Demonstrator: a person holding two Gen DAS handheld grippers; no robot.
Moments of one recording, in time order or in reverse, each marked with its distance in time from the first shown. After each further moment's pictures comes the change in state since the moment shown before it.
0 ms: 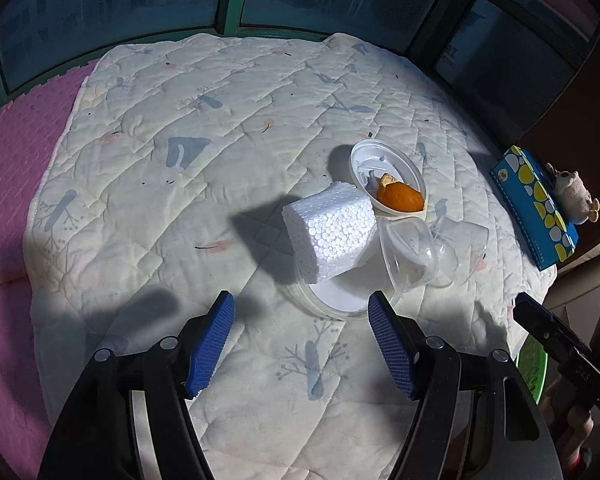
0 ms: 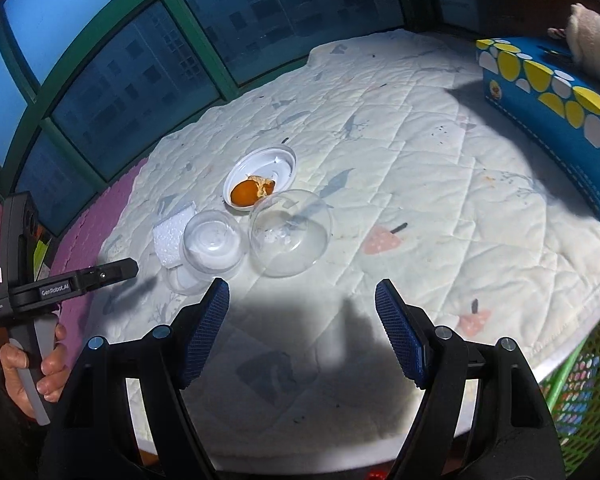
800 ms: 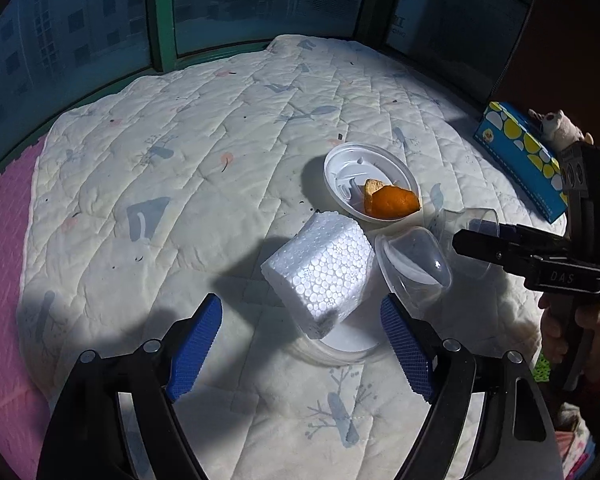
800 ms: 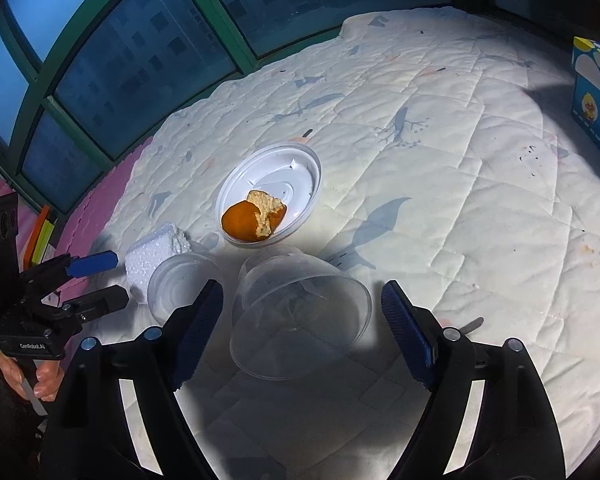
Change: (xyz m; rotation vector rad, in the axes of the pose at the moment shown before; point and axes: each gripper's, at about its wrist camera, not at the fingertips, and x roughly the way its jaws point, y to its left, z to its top) left arm 0.028 -0.017 0.030 0.290 -0.014 -0.003; right arm 0.081 0.000 0.044 -0.061 0.101 0.080
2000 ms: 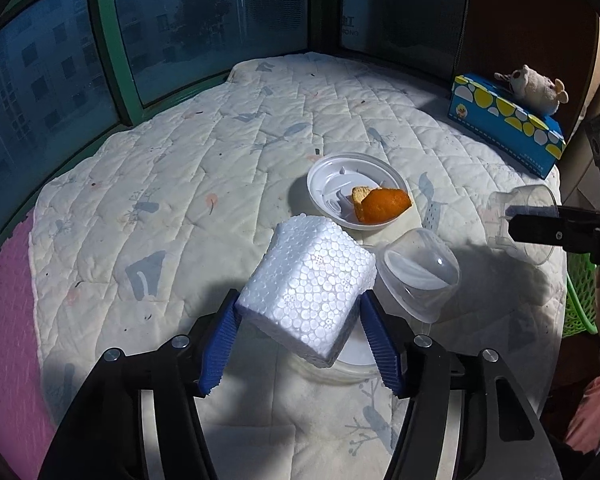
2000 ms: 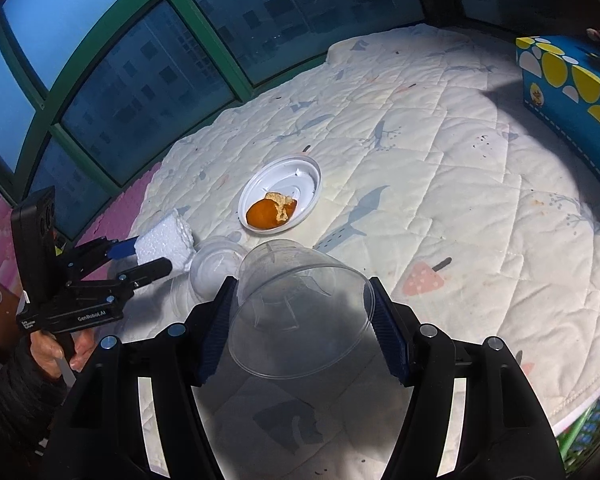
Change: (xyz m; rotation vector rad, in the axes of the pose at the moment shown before) left arm -0.007 -0.002 0.005 0.198 -0.086 0.007; right arm -0.056 0.010 -0.029 0.073 -0.103 -0.007
